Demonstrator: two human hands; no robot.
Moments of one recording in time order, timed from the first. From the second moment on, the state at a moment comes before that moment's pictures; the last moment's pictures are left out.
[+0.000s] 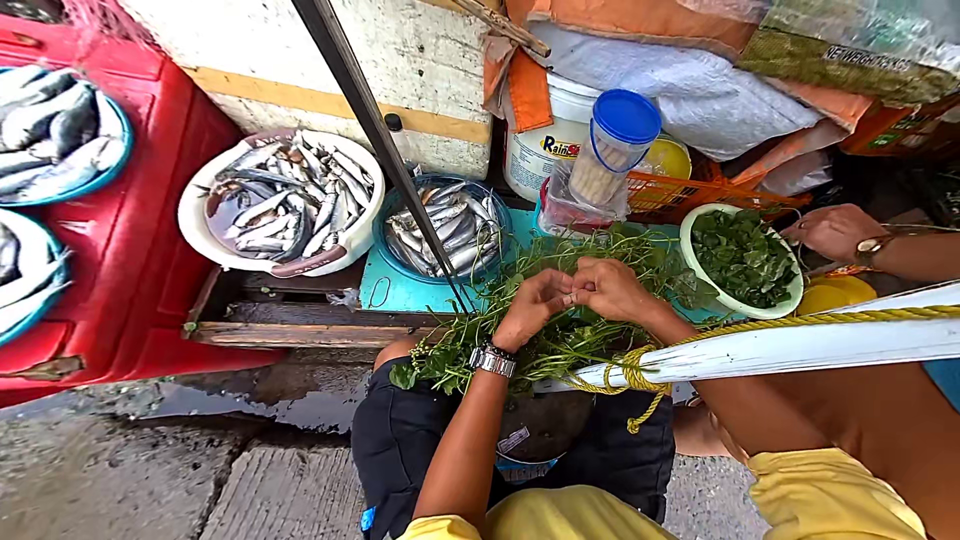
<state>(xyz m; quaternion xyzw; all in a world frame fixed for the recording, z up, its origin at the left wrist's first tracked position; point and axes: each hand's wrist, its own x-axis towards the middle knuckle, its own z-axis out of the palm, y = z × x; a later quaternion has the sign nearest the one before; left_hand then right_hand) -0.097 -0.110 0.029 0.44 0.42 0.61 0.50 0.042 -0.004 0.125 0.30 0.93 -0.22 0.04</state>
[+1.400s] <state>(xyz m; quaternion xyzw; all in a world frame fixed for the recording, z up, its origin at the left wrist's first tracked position) -0.082 -0.088 0.045 0.41 0.49 0.61 0.47 0.093 0.009 0.142 0.30 0.93 -0.19 -0.09</state>
